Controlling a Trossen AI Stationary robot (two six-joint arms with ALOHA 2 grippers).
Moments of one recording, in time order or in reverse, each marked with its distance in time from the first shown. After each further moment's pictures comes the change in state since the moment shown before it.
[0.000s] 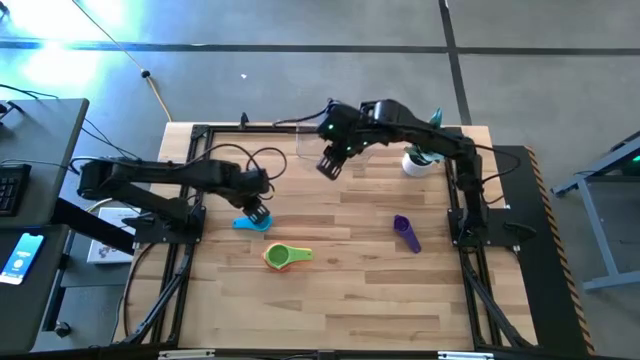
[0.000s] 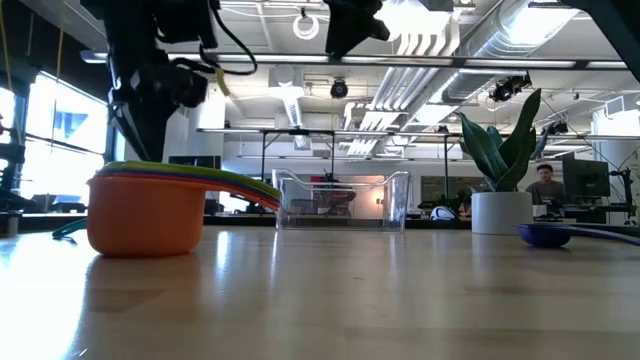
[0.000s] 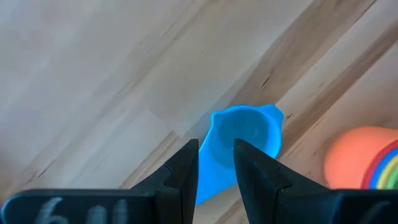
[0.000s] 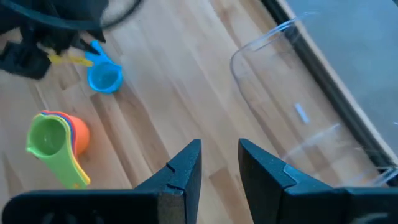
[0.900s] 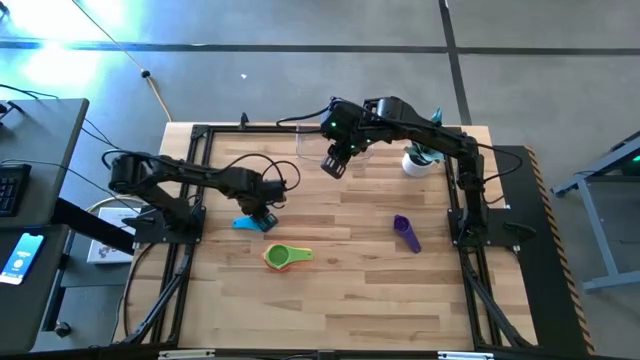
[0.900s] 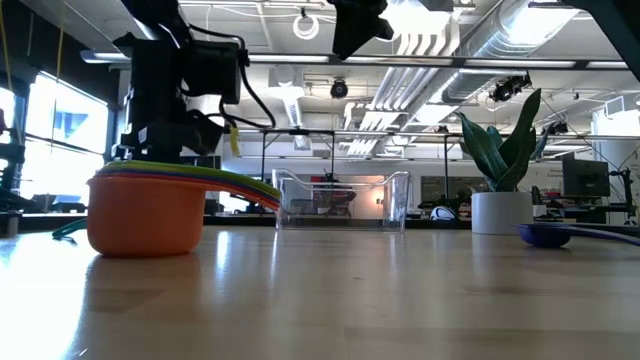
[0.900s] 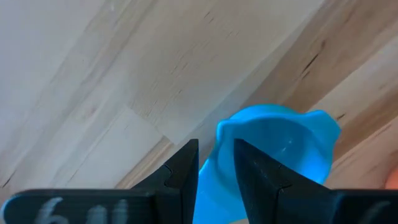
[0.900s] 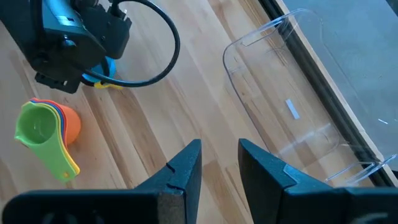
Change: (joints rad) left arm 0.000 0.281 0.000 0.071 0.037 0.016; right arm -0.014 -0.010 0.000 -0.036 0.003 -0.040
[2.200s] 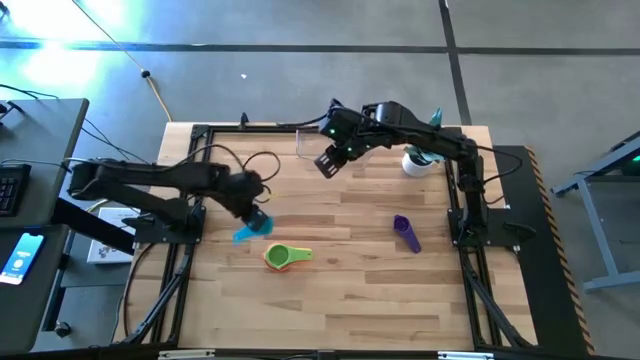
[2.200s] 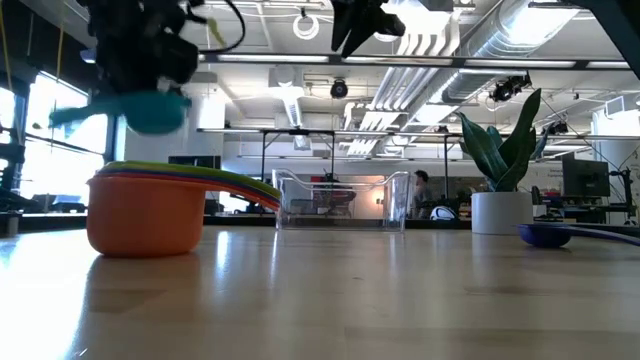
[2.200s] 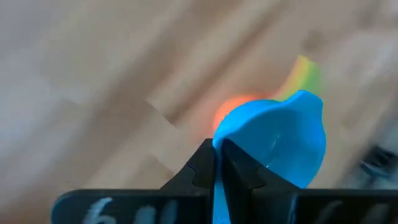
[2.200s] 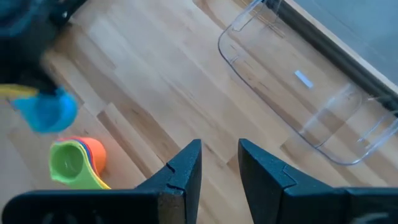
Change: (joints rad) left arm -0.090 -0.411 0.001 -0.005 0.188 -0.214; right arm 0.036 0.001 0.000 -0.013 0.040 0.331
